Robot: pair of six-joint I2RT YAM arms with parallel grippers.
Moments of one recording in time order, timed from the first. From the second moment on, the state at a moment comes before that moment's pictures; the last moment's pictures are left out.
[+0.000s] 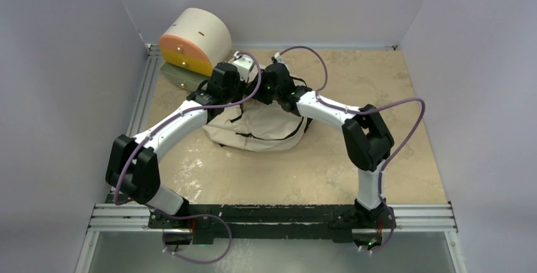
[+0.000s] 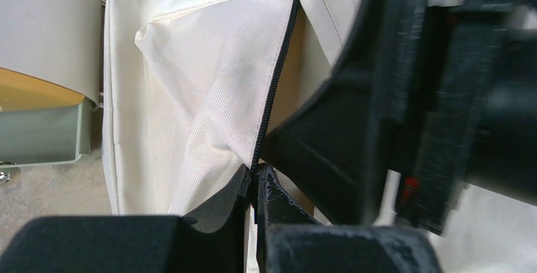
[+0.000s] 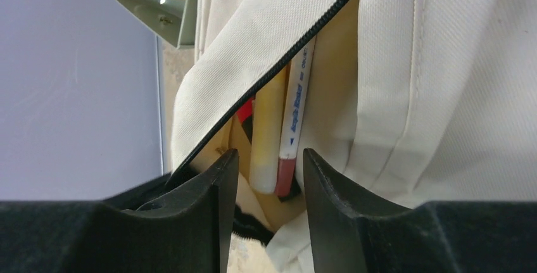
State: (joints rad) left arm -0.50 1.52 1.16 -0.22 -0.12 0.03; right arm 0.70 1.97 1.47 -0.05 -0.02 0.96
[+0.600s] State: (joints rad) left arm -0.50 1.52 1.16 -0.22 -0.09 0.03; right arm 0.70 1.70 1.25 -0.11 0.09 0.91
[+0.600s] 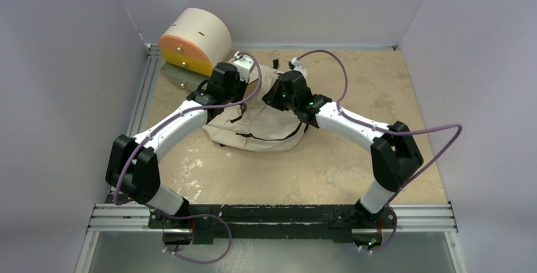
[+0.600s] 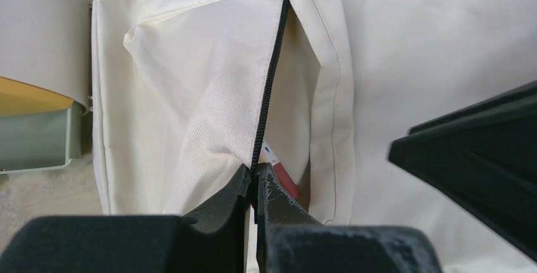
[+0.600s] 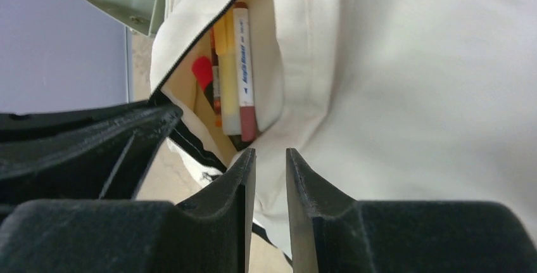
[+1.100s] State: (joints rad) left arm -0.50 1.53 1.17 -0.22 -0.03 0.03; right arm 0.70 1.68 1.22 -0.12 0.19 0.85
